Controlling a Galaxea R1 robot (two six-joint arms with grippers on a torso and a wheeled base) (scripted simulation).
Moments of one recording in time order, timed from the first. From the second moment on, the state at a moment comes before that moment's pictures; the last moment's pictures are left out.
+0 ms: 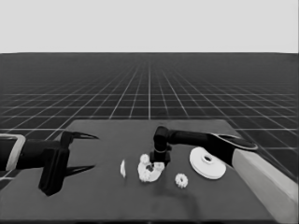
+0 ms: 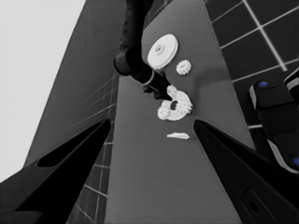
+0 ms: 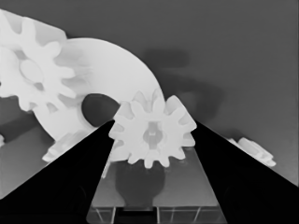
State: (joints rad) left arm -0.34 1.75 -0.42 0.31 0.68 0.35; right arm -0.15 2.94 -1.67 -0.33 -1.48 1.30
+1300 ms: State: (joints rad) left arm -0.34 1.75 -0.42 0.31 0.68 0.35; right arm 0.00 2.55 -1.10 -0.19 -1.55 1.45
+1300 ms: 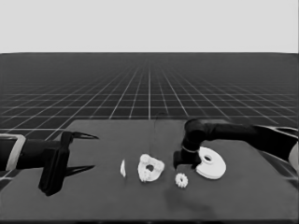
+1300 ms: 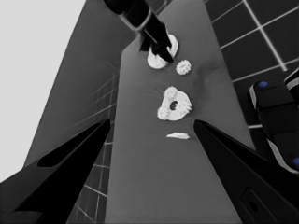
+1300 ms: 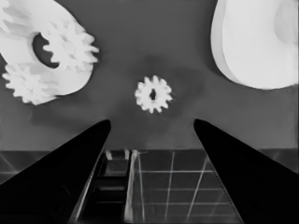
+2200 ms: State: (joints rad) left arm -0.34 1.75 -0.42 0.31 0.68 0.35; right arm -0.23 2.57 -1.22 -0.41 -1.48 1.37
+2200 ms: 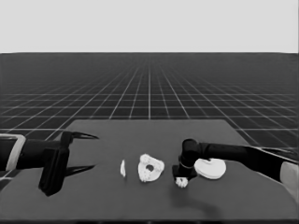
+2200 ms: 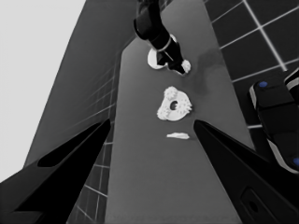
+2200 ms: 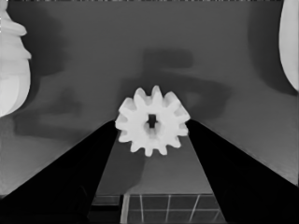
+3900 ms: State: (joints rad) left arm -0.34 1.75 -0.42 0.31 0.68 0.35; right arm -0.09 3.08 -1.77 -0.27 -1.50 1.32
